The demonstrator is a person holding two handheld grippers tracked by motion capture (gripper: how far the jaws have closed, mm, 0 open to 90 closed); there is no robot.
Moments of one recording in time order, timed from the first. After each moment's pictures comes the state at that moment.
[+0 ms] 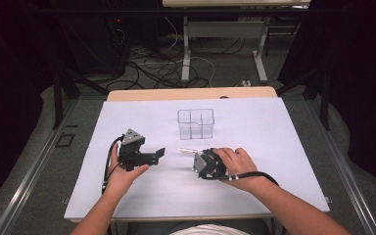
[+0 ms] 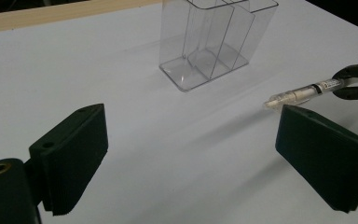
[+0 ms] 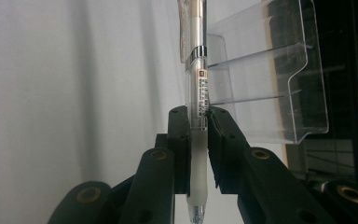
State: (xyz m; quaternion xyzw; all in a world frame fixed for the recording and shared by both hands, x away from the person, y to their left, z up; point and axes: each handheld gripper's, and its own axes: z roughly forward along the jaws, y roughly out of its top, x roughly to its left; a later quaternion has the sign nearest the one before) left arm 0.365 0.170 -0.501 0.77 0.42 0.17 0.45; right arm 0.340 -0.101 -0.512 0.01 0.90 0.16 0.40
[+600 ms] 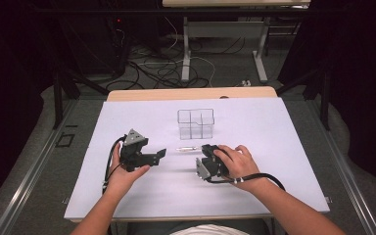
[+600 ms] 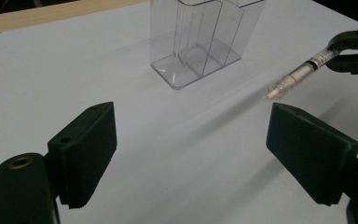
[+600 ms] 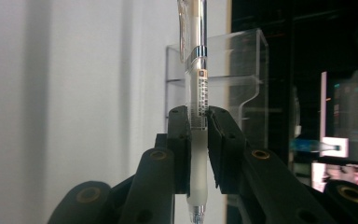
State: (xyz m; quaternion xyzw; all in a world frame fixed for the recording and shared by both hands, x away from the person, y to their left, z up) left arm 0.364 0.167 -0.501 0.78 0.40 0.16 0.45; right arm 0.338 -0.109 -0.513 -0.09 0.85 0.16 0.49
